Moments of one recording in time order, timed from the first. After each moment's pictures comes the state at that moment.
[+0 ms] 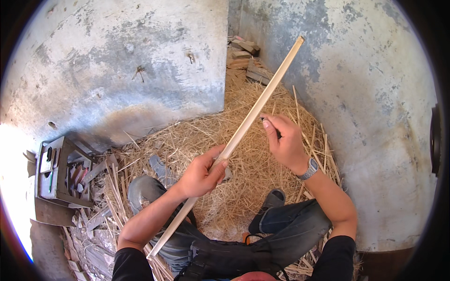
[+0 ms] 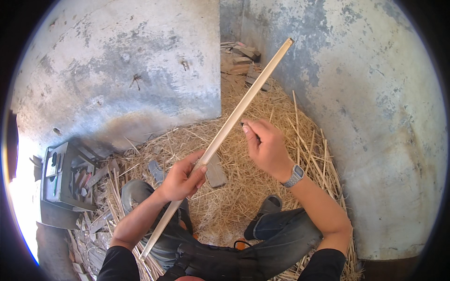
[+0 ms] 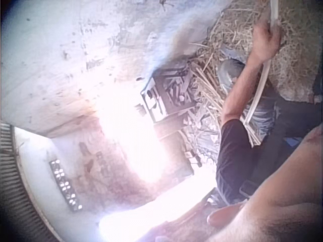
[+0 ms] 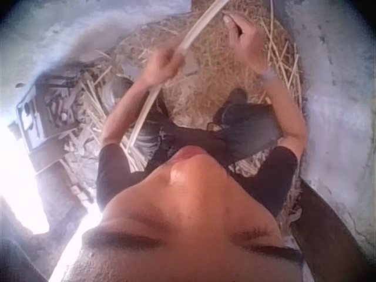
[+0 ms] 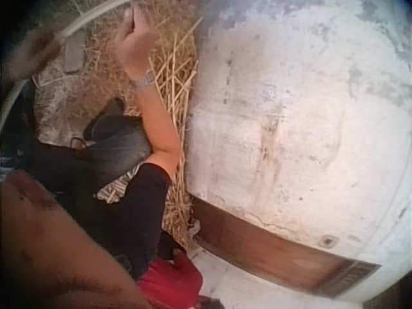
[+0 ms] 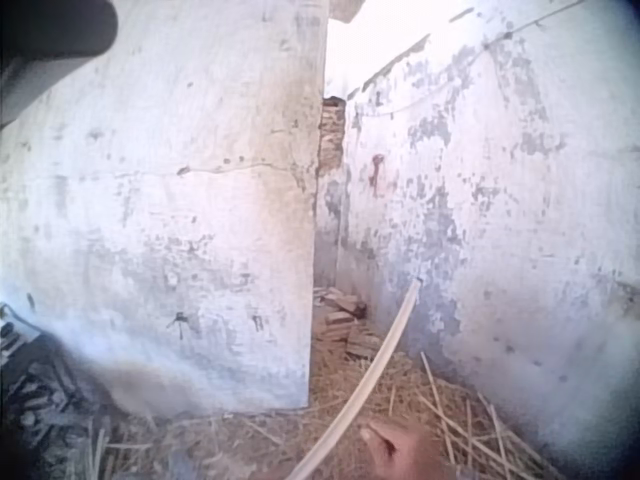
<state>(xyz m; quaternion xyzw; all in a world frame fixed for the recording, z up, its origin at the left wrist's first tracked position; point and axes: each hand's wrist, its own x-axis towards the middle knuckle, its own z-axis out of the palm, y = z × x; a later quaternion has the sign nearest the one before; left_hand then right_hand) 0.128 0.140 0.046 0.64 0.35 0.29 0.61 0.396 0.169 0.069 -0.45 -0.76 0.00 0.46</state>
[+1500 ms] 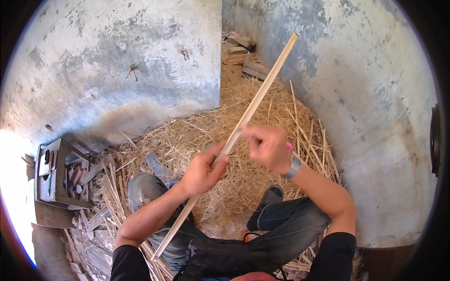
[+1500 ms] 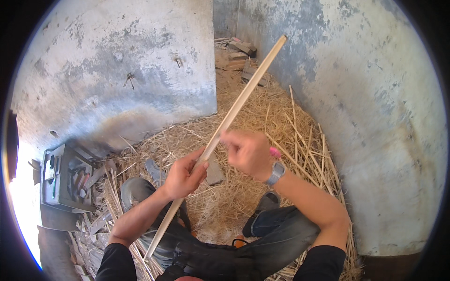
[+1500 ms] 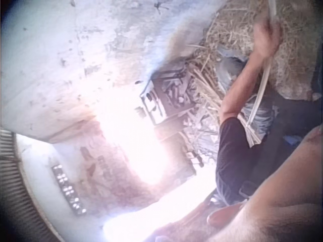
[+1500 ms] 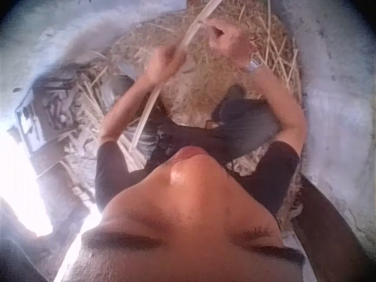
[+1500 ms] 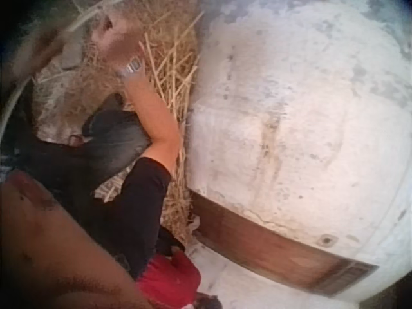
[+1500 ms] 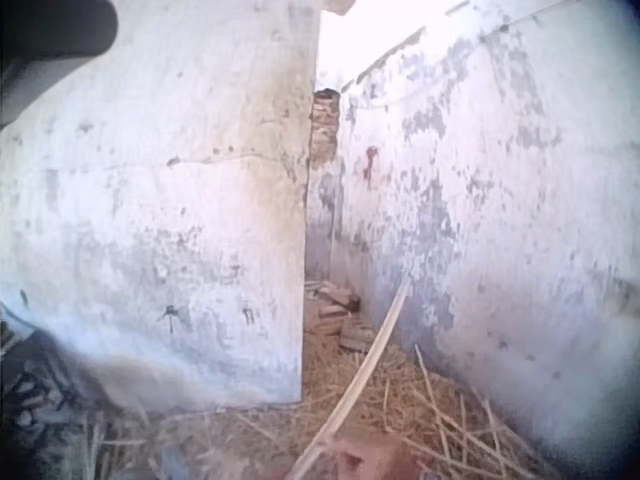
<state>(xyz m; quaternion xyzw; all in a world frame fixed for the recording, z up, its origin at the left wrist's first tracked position) 0.150 0.146 0.033 0.67 0.38 0.31 0.55 0.384 0.176 0.042 -0.36 -0.80 0.02 0.48</state>
